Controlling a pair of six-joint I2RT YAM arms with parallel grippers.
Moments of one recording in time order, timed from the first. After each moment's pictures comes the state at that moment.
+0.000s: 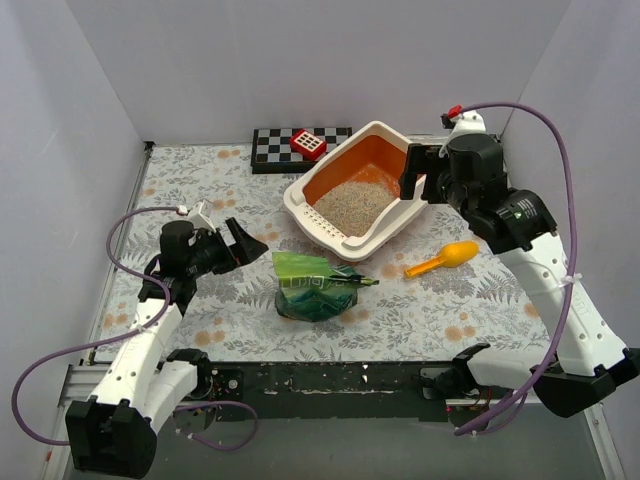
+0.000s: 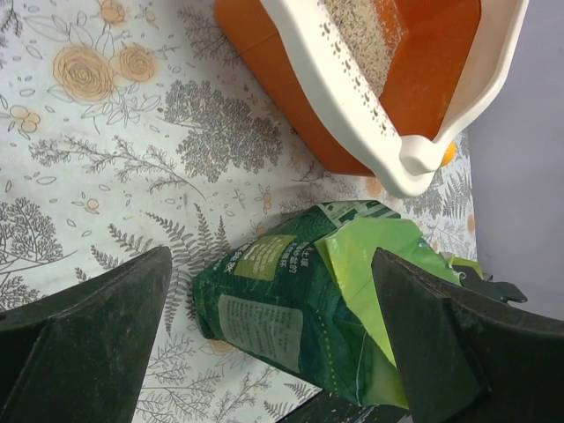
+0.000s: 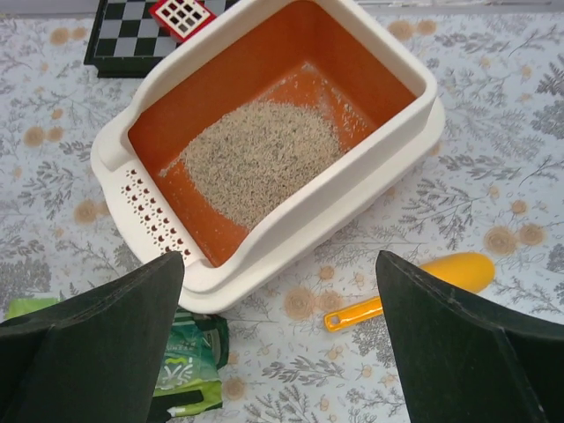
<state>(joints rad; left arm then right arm) -0.12 0.85 0.60 -0.26 0.46 -0.60 0.54 1.20 1.54 -0.83 0.27 0.32</state>
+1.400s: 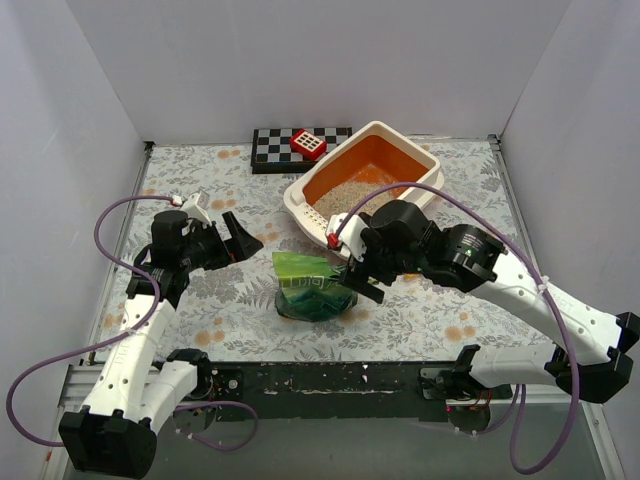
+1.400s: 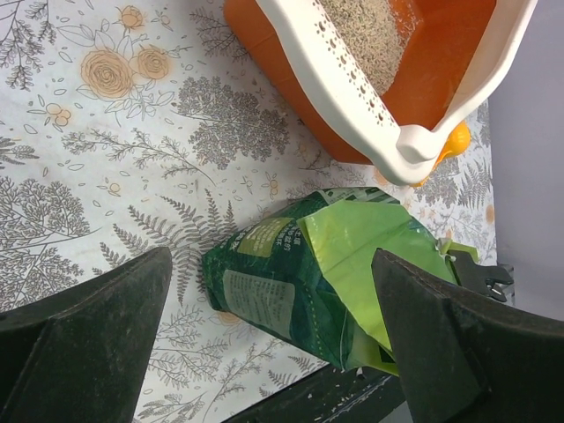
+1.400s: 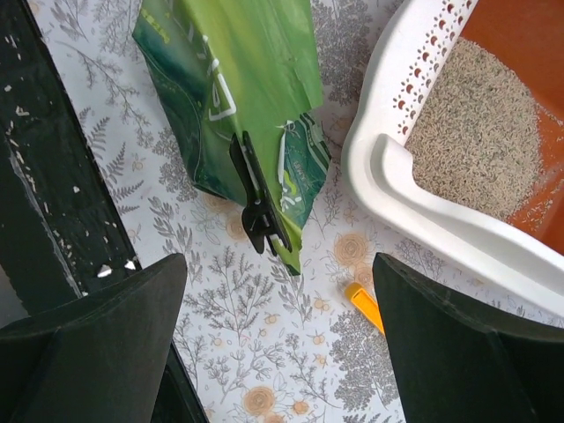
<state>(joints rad) -0.12 0.85 0.80 -0.52 0.41 -0.51 1.06 1.19 1.43 -1.00 -0.01 -0.30</state>
